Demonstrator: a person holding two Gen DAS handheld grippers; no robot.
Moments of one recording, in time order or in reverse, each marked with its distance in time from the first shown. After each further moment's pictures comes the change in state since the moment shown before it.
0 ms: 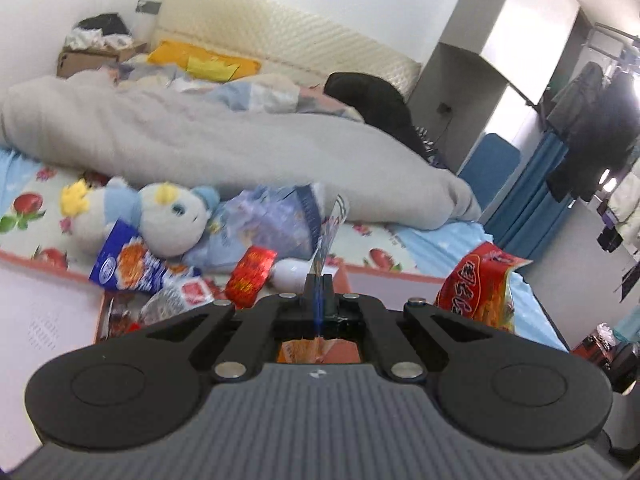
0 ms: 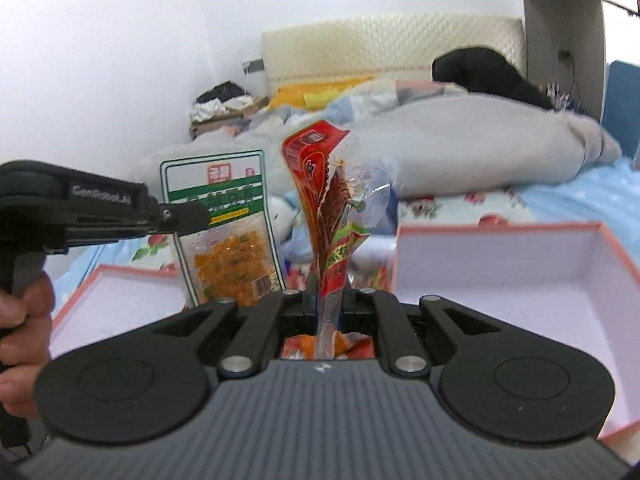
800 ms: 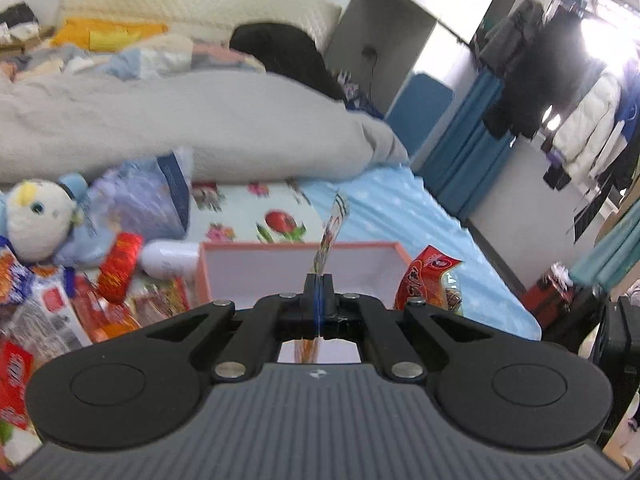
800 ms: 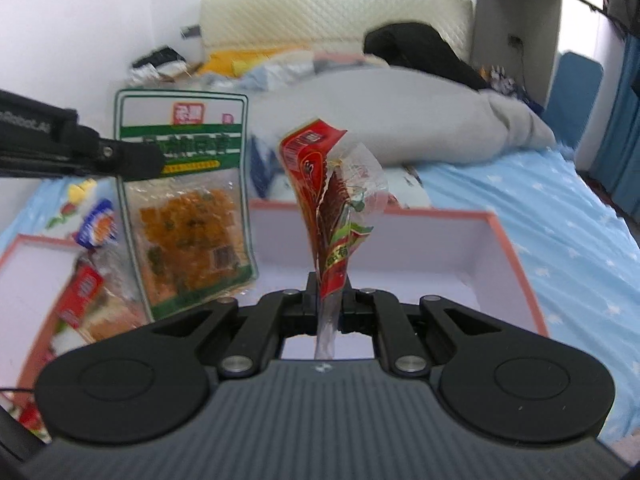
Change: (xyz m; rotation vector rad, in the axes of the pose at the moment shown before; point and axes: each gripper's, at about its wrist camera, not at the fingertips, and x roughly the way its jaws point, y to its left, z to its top) left arm 0.093 -0.122 0.002 0.111 0.186 -0.181; right arm 0.004 -0.127 -0.004 -0.020 0.164 -0.188
